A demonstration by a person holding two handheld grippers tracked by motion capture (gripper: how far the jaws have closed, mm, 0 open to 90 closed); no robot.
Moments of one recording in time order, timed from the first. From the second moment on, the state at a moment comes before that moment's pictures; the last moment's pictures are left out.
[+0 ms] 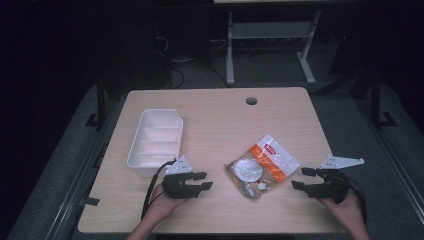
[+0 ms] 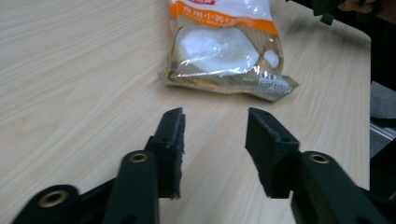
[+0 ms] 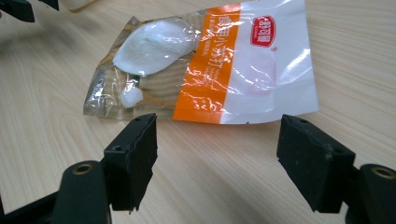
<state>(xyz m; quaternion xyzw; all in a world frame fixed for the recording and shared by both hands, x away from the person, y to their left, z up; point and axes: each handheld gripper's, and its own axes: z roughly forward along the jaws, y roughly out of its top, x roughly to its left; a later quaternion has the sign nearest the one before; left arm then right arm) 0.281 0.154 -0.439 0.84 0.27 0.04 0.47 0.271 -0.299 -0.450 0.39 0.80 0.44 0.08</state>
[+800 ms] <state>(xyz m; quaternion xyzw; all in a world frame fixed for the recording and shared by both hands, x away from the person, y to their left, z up) 0.325 0.052 -0.435 0.89 0.22 0.04 0.40 0.301 -0.301 -0.446 0.44 0.78 0.45 0.08</state>
